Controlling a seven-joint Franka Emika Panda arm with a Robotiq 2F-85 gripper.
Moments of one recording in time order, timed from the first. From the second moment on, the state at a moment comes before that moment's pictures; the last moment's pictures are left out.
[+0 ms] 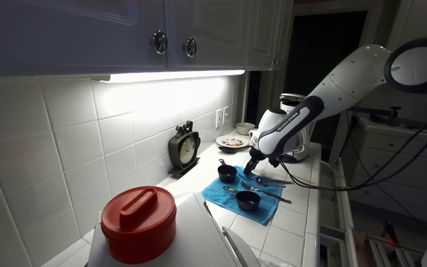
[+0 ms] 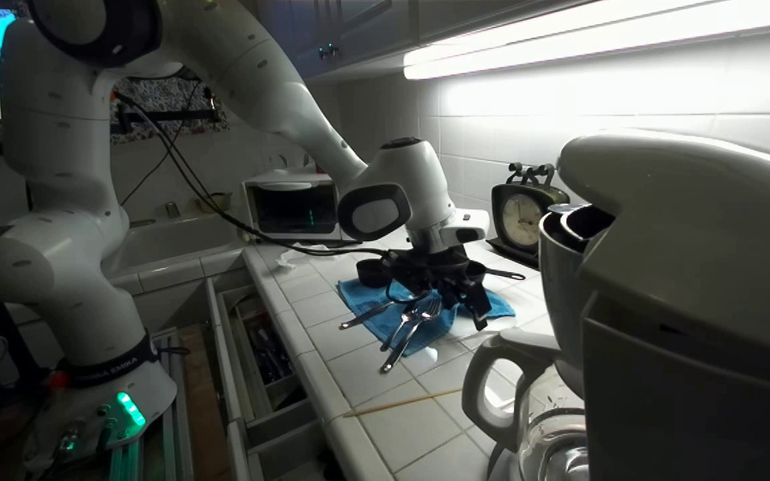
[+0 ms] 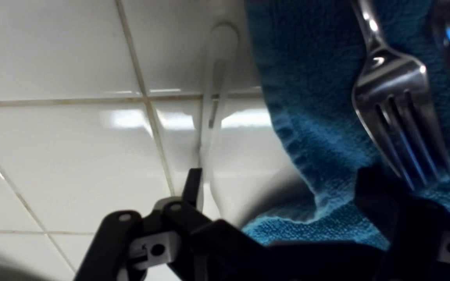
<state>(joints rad) -0.35 0.32 -0.11 -2.20 0.05 2.85 -0.38</state>
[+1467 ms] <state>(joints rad) -0.35 0.26 -0.17 -2.20 0.05 2.85 -0.37</state>
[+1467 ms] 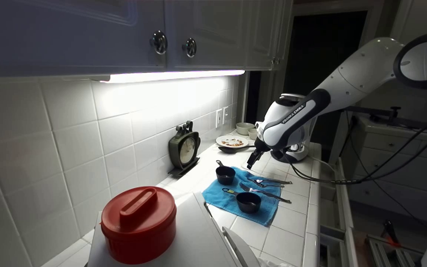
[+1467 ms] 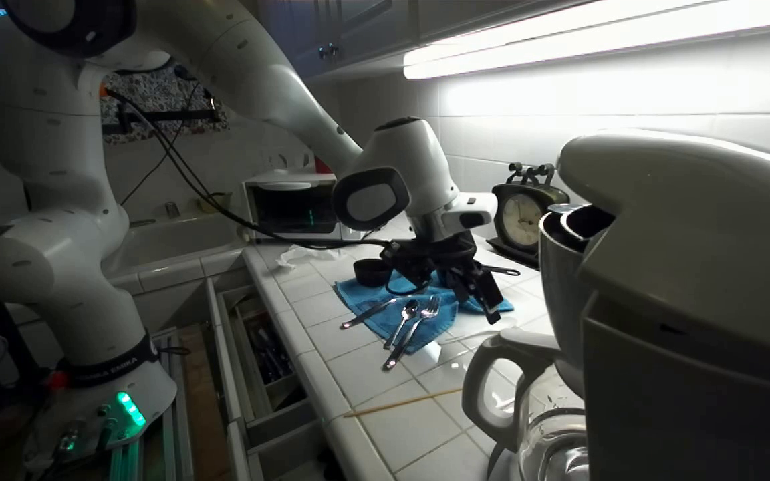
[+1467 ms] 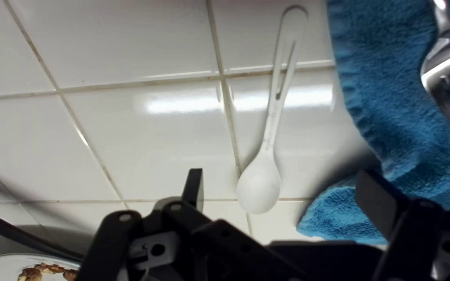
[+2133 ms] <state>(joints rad) -0.35 0.30 -0.19 -2.23 0.05 2.93 -0.30</state>
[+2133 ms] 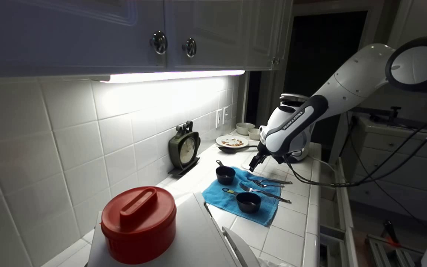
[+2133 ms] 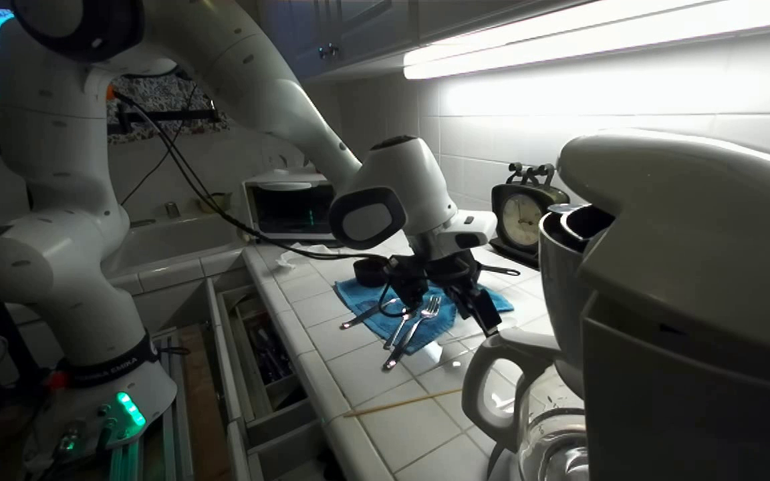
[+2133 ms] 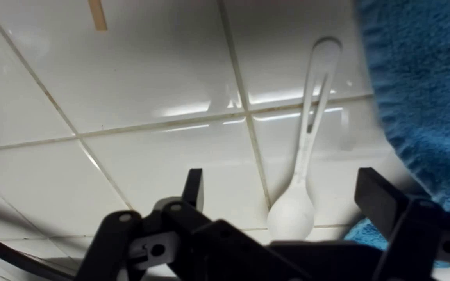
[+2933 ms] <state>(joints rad) -0.35 0.34 -0.16 -2.22 0.06 3.00 -0.24</state>
